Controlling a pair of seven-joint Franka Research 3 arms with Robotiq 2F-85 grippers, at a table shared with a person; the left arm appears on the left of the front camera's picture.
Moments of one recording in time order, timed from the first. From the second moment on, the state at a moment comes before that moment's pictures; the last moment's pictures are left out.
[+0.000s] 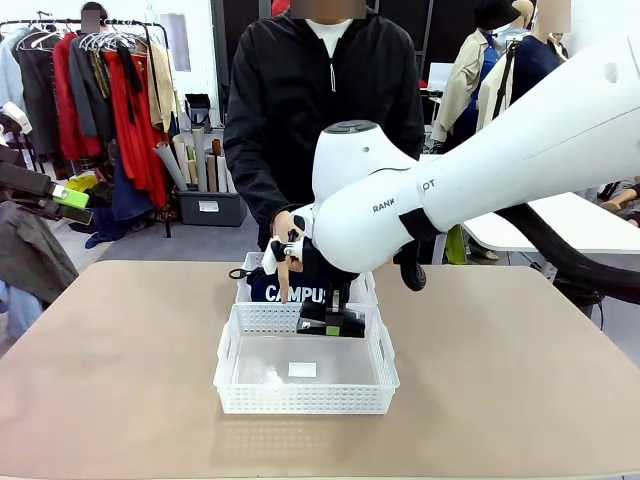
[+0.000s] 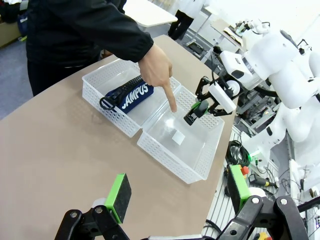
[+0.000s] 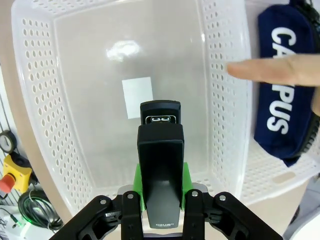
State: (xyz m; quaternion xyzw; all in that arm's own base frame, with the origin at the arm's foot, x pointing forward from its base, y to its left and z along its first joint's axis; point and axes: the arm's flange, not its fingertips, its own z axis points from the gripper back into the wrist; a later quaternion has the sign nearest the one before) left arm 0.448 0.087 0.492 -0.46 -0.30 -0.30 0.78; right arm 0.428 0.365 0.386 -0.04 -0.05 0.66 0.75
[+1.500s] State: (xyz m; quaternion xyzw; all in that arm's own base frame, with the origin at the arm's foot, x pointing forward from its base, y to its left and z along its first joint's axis) left arm 0.448 0.087 0.492 -0.46 -0.30 -0.30 0.78; right arm 0.459 0.375 0.328 0.01 -0.03 0.72 0.70
